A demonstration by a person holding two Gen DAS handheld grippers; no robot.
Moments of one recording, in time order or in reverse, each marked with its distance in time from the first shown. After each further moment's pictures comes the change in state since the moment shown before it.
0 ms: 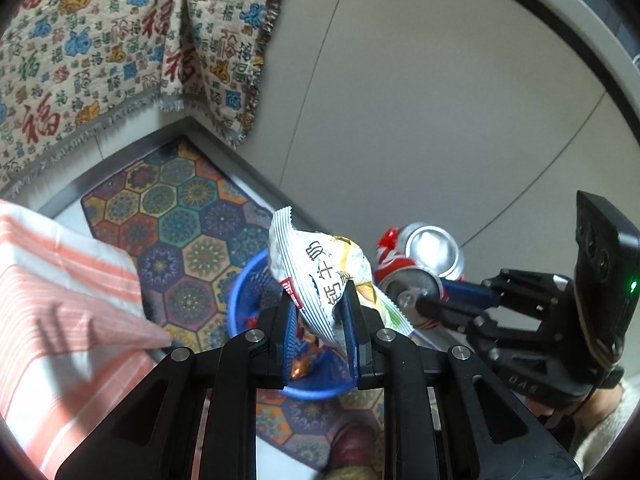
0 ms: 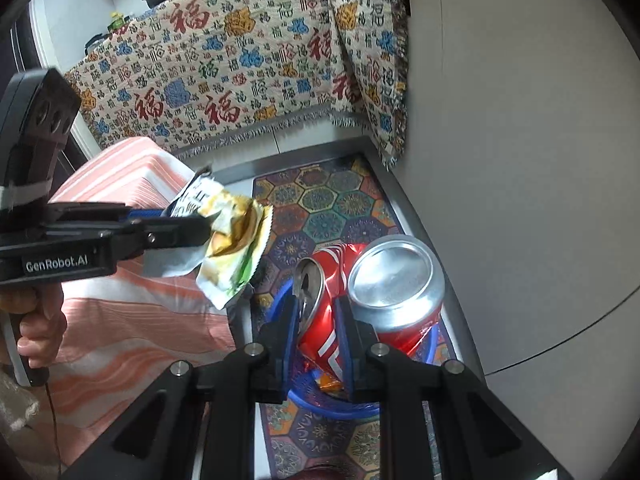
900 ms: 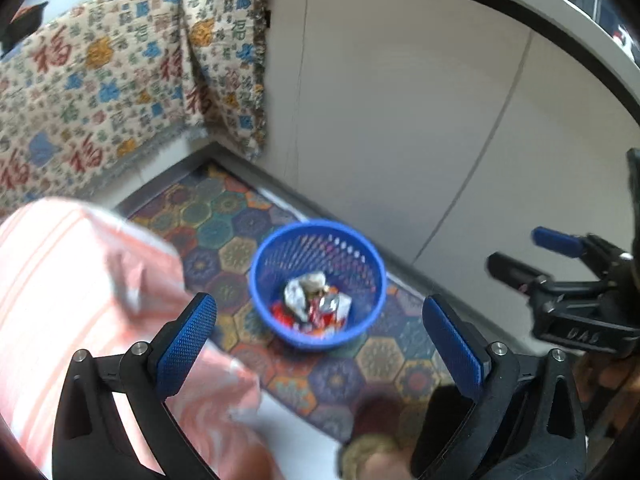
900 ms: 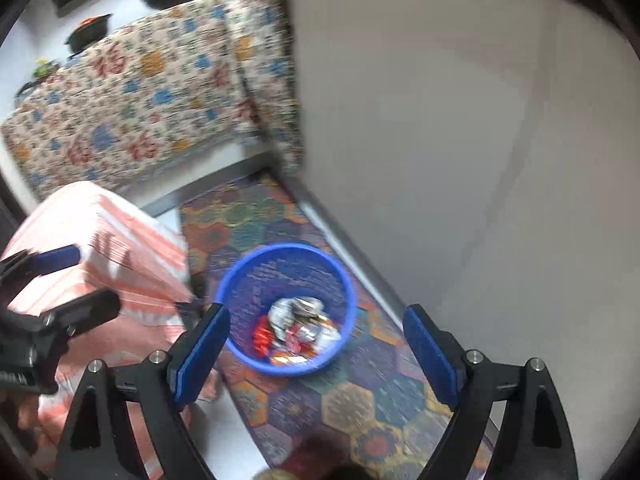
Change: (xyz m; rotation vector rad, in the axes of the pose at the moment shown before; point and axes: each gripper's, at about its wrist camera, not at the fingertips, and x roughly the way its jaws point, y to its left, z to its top) left arm -0.092 -0.087 -0.085 0.097 -0.064 0.205; right arm -0.109 0.040 -0.054 0.253 -0.060 -0.340
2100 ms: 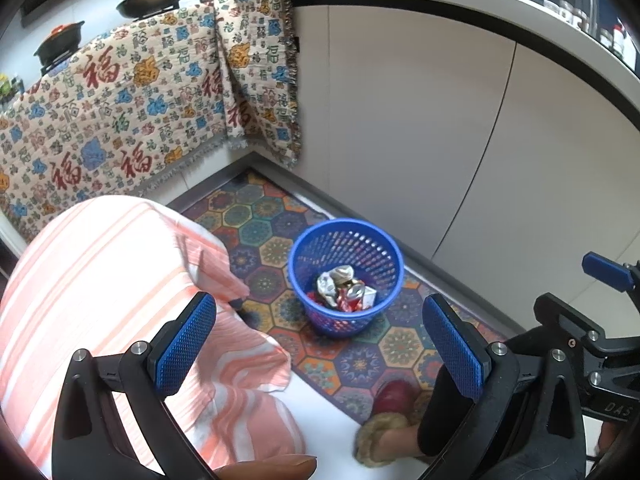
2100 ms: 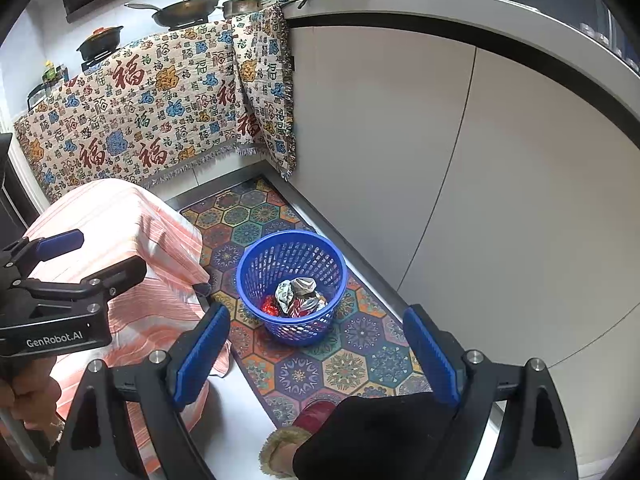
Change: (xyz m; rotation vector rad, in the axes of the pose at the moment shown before) left arm -0.074 -0.017 -0.024 -0.003 -0.060 0.134; right arm -0.130 0.045 -0.050 0.004 -0.042 -0.041
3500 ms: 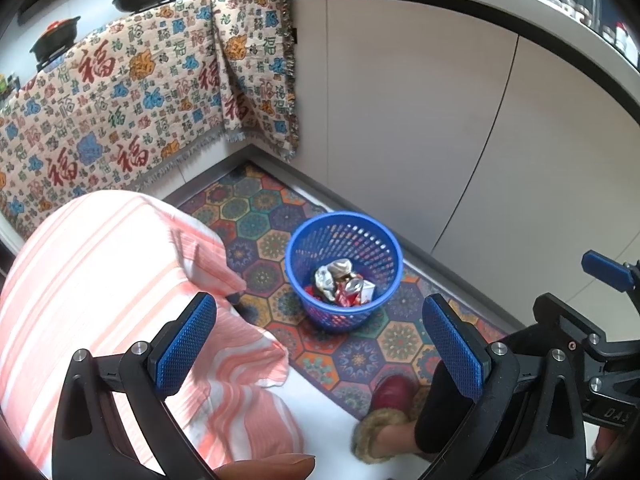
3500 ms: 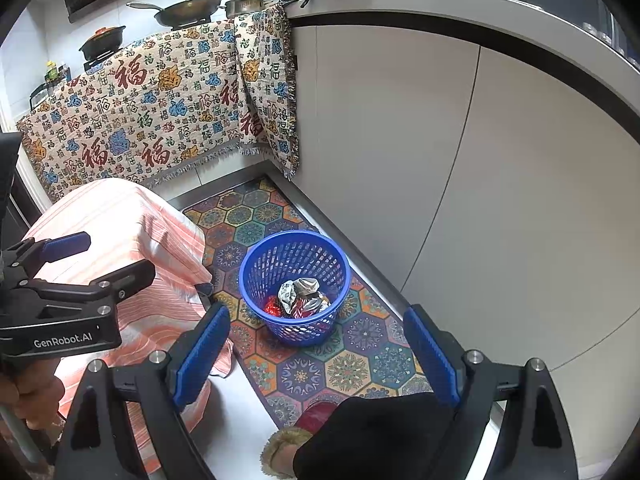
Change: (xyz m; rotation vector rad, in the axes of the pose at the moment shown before) left arm 0.006 -0.001 0.000 0.006 0.024 -0.024; right arm 0.004 -0.003 0.001 -0.003 0.001 0.013
